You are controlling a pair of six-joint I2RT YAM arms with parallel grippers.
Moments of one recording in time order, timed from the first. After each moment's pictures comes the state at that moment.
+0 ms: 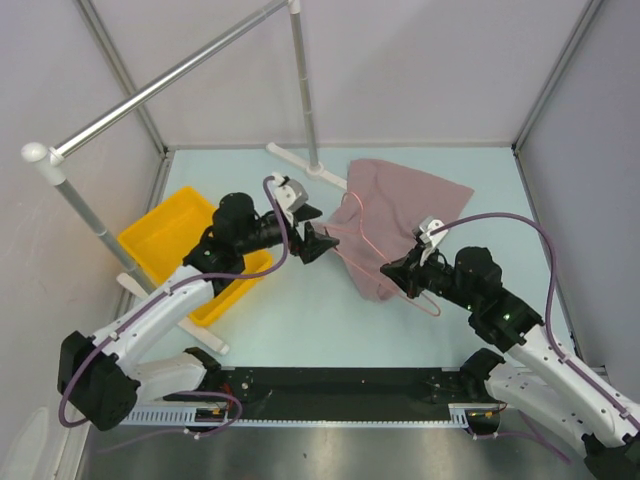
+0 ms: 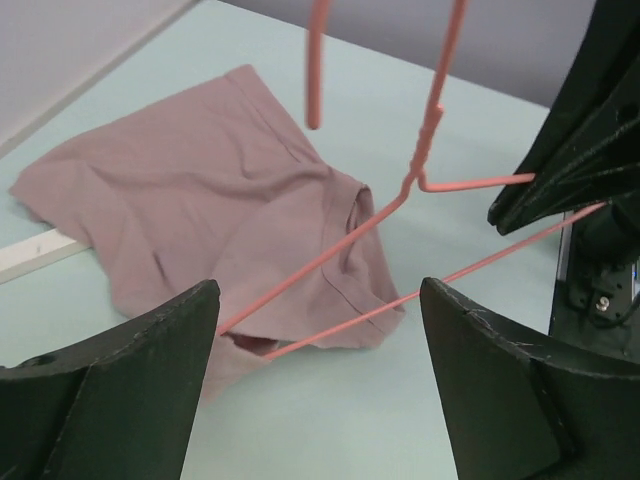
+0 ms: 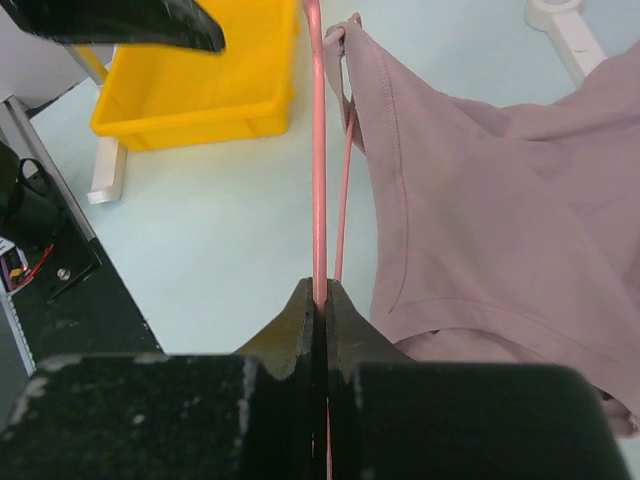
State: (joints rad) left arm -0.57 1.11 0.89 0.09 0.54 -0.01; right arm 0.68 0.66 0.65 -0.20 -0.24 0.14
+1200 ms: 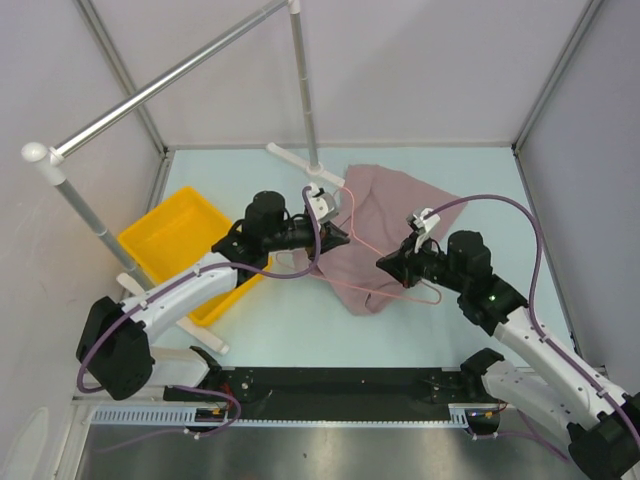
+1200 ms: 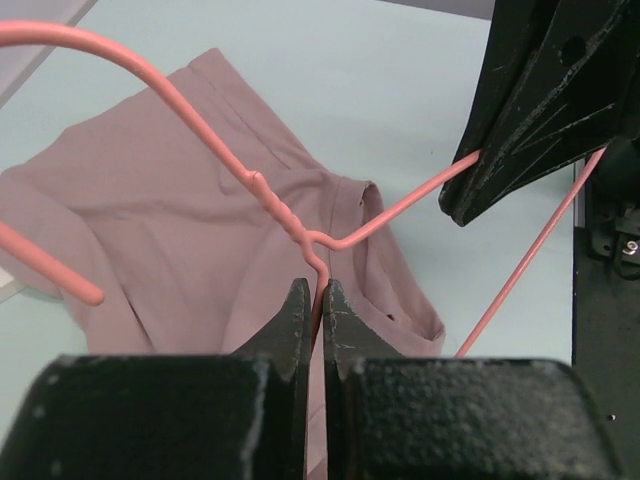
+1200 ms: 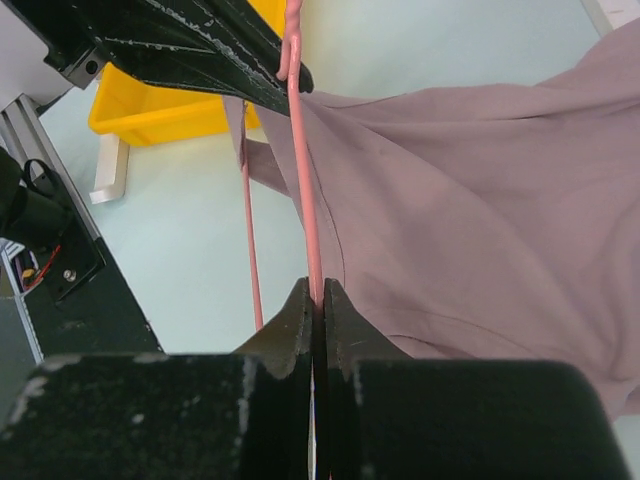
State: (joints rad) left arm -0.67 1.31 0.94 0.10 0.62 0.15; right arm 0.55 0.79 0.65 -0.12 -0.40 0.17
